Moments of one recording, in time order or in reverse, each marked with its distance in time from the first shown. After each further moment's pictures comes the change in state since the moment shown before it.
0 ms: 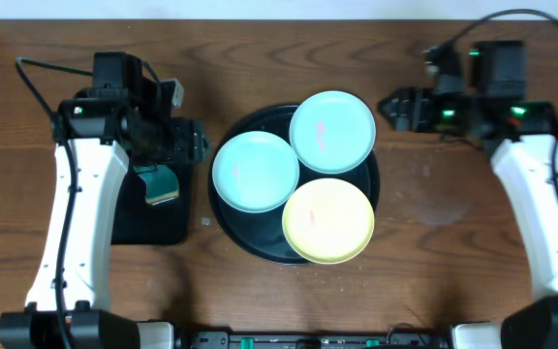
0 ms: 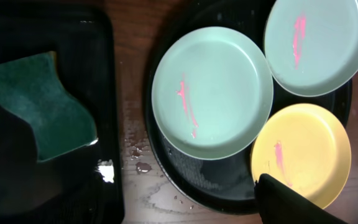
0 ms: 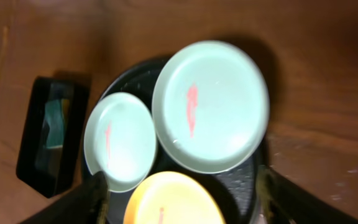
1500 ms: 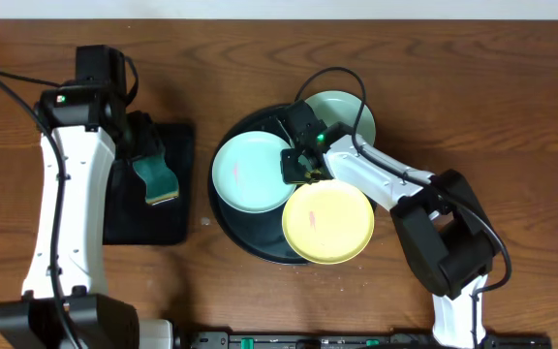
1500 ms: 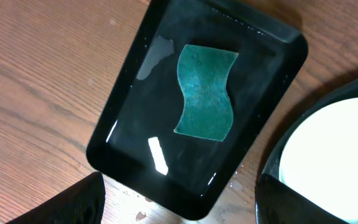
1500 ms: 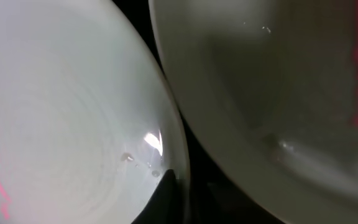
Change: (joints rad) left arm 0.065 0.061 0.077 -0.093 -0.486 -0.317; right arm 0.564 0.523 0.019 0.169 0.424 0.380
